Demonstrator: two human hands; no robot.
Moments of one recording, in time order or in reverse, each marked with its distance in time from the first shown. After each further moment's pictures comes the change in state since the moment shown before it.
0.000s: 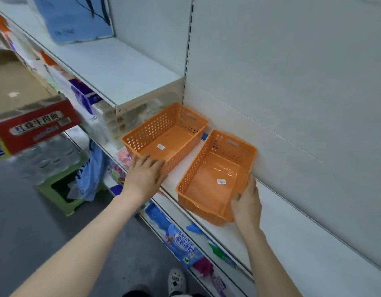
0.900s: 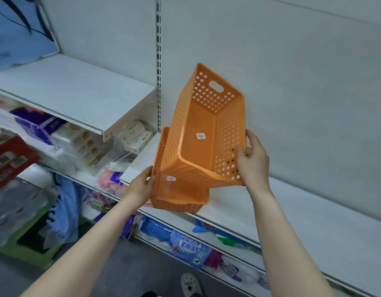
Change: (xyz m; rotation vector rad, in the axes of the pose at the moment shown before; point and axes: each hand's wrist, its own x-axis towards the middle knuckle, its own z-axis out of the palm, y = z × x) left_hand 0.036 -0.040 -0.030 -0.722 -0.345 -0.135; right_hand 0.005 -0.118 -0.038 0.305 0.326 0.039
